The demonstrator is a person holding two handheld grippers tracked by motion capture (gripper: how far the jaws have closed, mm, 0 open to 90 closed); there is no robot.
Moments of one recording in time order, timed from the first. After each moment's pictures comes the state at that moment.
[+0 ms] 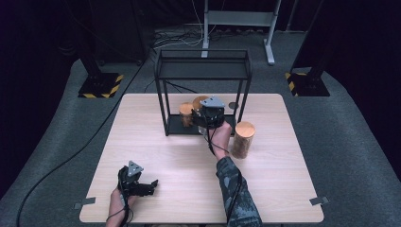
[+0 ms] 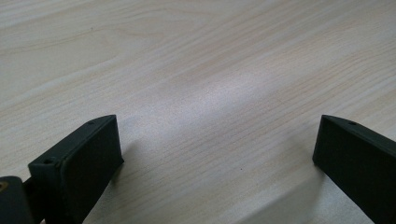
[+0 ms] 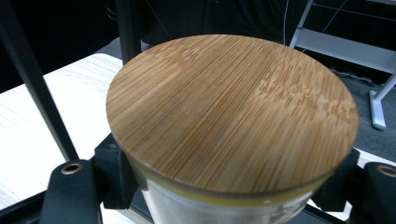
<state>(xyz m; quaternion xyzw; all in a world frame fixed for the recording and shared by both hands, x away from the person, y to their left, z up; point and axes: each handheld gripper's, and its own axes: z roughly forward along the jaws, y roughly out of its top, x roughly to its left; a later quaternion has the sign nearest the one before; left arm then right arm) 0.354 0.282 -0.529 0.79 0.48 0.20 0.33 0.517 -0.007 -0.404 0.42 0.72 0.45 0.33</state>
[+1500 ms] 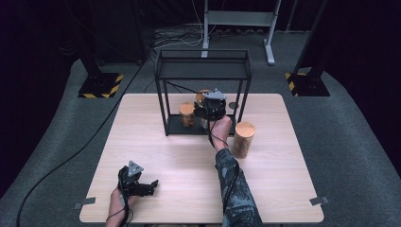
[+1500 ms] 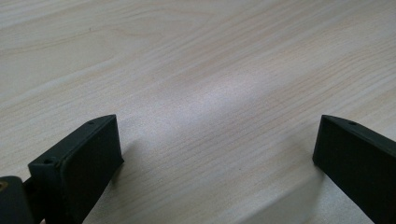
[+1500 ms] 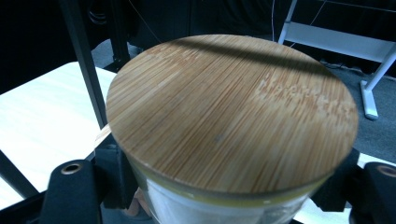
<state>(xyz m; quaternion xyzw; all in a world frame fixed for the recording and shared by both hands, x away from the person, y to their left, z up) 0.354 0.282 -0.529 0.79 0.47 0.20 0.33 0.552 -0.010 -0.408 0.45 0.70 0.45 0.33</state>
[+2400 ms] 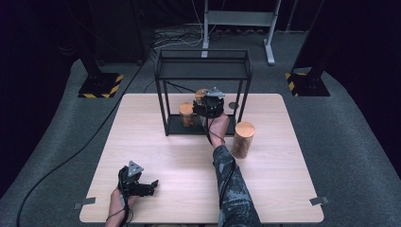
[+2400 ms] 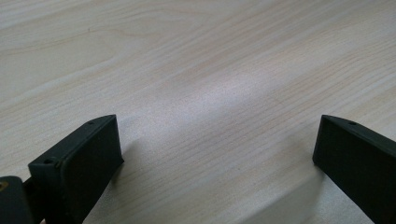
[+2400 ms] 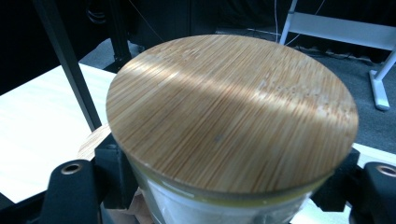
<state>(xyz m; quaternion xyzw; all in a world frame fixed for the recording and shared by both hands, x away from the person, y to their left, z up) 0.353 0.282 -0.529 0.79 0.47 0.20 0.33 0.574 -0.006 -0.420 0.46 0.70 0.45 0.31</state>
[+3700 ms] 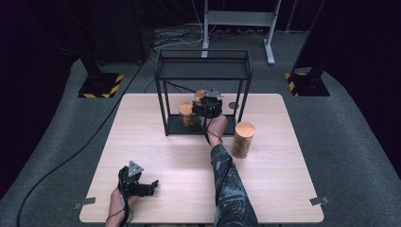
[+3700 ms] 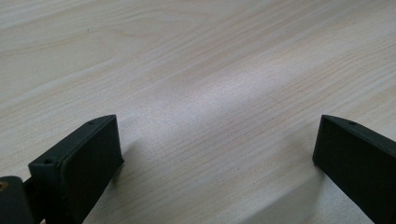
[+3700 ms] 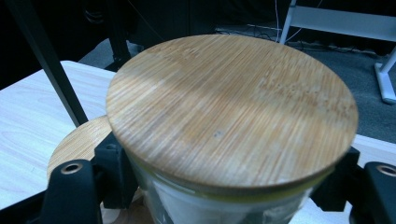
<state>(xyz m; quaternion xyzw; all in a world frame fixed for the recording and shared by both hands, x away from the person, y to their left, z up) 0.353 0.282 -0.529 0.79 0.47 0.20 0.33 0.588 -0.003 -0.438 0.47 0.69 0.45 0.30</state>
